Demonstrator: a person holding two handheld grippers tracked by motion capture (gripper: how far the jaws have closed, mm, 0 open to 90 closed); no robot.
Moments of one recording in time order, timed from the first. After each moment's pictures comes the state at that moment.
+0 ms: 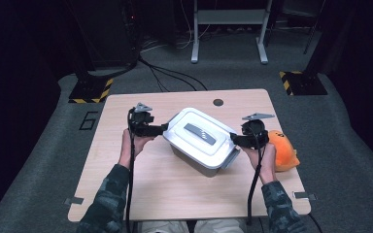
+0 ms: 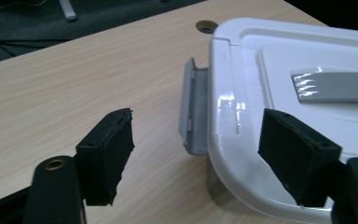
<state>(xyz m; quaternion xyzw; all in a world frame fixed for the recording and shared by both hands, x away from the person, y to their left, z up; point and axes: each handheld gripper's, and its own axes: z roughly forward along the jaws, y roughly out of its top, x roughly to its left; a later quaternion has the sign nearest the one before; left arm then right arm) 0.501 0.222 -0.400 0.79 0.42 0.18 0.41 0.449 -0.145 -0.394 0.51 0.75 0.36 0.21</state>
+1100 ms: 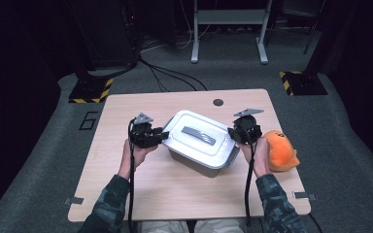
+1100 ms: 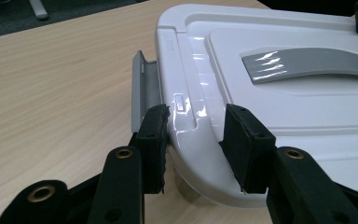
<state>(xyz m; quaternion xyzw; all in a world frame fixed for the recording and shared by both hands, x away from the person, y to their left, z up) 0.464 0.222 -0.410 0.78 0.41 0.16 0.44 0.468 -0.126 -0.393 0.49 0.77 0.34 0.23</state>
